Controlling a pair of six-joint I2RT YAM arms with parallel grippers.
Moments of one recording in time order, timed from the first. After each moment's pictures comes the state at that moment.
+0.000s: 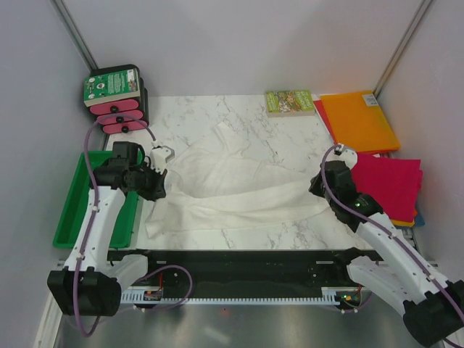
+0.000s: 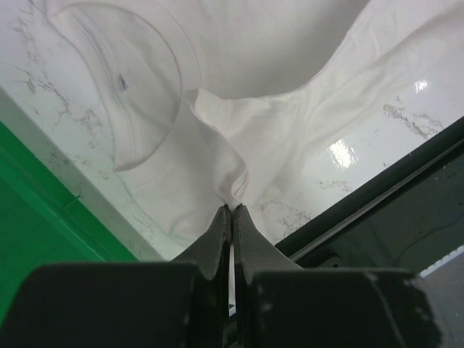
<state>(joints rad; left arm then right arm) -0.02 1.09 1.01 -1.06 0.39 0.48 0.41 0.88 0.60 -0.43 0.35 0.66</state>
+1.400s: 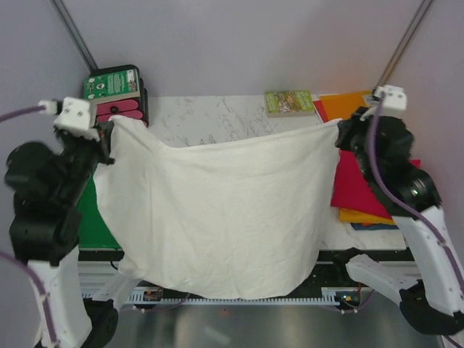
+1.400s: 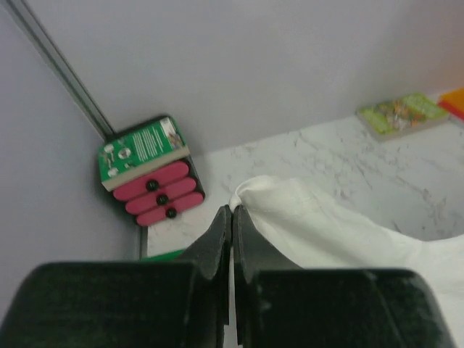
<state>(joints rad) -0.07 0.82 1.79 -0.88 0.09 0.19 0.43 0.91 1.51 -0.74 0.42 0.33</state>
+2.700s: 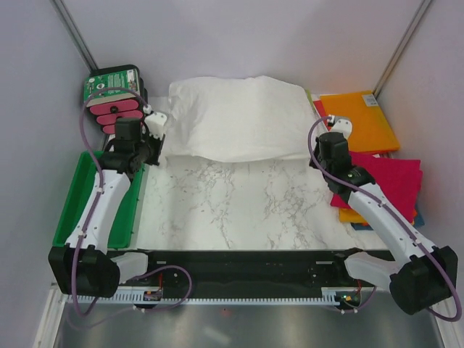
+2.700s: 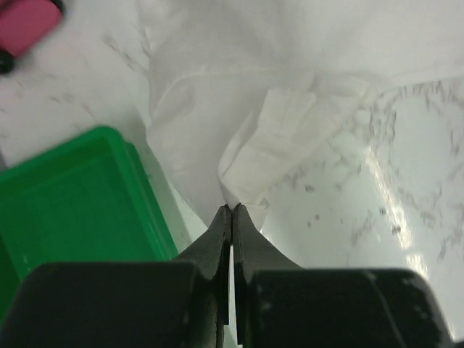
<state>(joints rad) -0.07 1.20 1.17 -0.56 0.11 0.30 0.35 1.13 0.95 -0.32 0.40 0.38</state>
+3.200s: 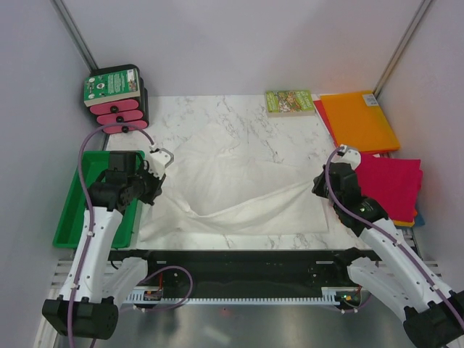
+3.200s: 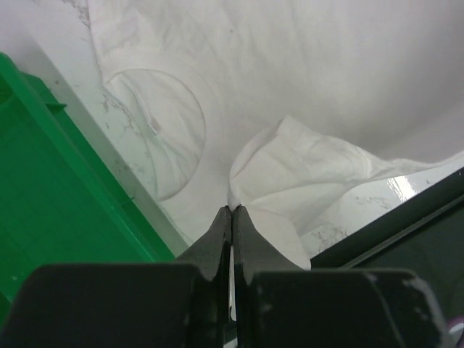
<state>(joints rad) -0.07 0.91 0.99 -0.95 0.27 0.46 0.40 0.81 0.69 -0.44 0.33 0.57</state>
